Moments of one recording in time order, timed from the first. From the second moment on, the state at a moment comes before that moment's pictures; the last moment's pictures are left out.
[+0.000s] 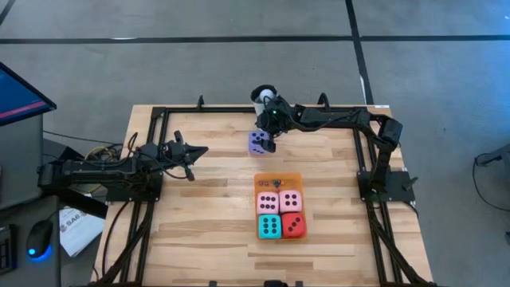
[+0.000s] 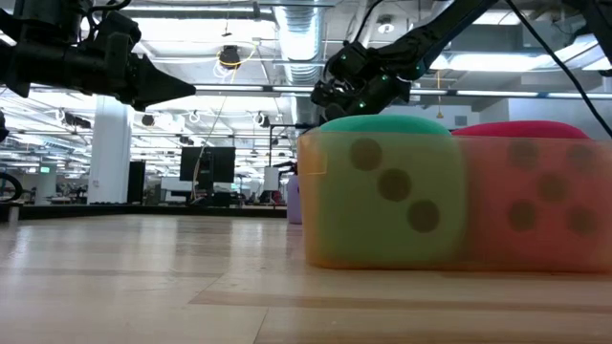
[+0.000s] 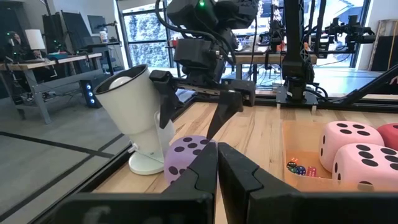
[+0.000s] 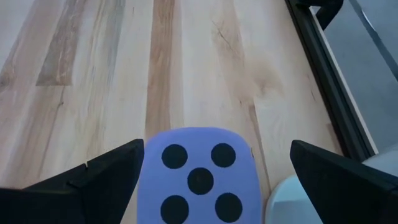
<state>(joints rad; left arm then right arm) 0.20 0.50 0.09 0.41 -0.19 0.07 -0.45 1.87 1.27 -0.14 -0.22 -0.33</state>
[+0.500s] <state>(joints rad) 0.20 0.50 0.09 0.41 -0.19 0.07 -0.45 1.87 1.27 -0.14 -0.22 -0.34</state>
